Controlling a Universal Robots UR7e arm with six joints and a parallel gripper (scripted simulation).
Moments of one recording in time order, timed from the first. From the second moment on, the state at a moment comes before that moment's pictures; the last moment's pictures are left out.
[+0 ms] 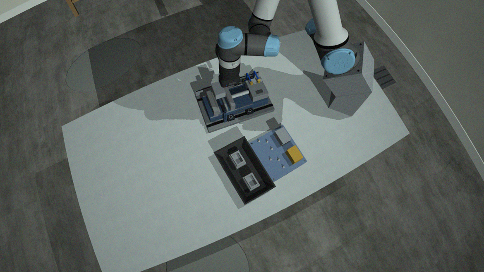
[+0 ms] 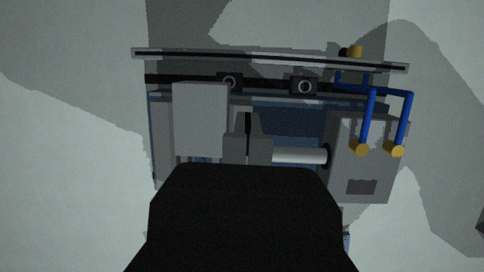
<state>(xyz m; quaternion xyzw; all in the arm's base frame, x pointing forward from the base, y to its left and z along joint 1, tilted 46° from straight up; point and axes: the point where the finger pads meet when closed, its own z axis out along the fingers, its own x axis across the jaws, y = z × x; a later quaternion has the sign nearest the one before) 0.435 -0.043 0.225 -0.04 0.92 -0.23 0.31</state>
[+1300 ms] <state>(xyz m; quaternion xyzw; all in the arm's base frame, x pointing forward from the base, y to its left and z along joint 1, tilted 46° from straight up) 0.438 -0.045 0.221 -0.04 0.92 -0.23 0.31</state>
